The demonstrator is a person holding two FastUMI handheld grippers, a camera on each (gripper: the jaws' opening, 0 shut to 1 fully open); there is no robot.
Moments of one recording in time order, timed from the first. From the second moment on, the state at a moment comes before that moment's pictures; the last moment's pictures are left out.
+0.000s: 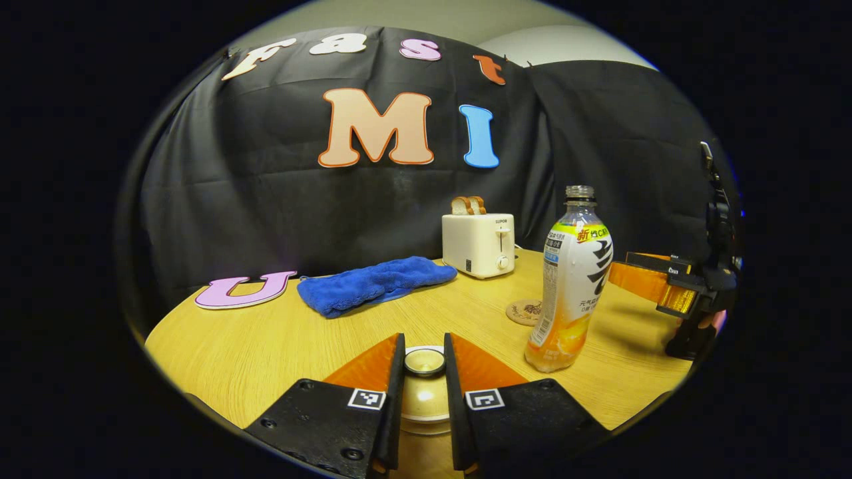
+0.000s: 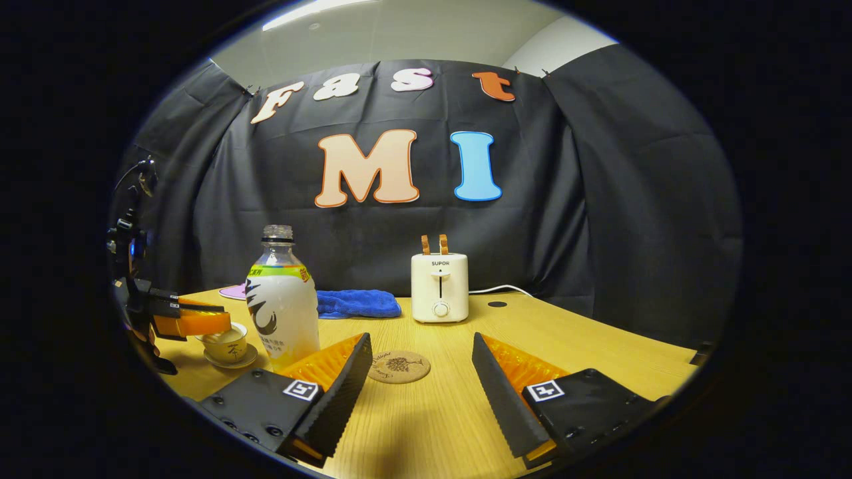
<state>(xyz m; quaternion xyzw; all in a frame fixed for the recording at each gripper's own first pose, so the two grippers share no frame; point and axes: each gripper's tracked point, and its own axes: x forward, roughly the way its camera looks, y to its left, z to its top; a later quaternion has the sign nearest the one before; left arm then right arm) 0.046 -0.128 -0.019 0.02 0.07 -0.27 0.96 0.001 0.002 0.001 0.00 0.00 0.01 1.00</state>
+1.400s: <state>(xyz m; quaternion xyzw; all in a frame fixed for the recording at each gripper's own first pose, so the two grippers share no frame) 0.019 -0.001 0.002 0.00 0.00 -0.08 1.00 -0.016 0.117 -0.006 0.01 0.03 0.22 0.97</state>
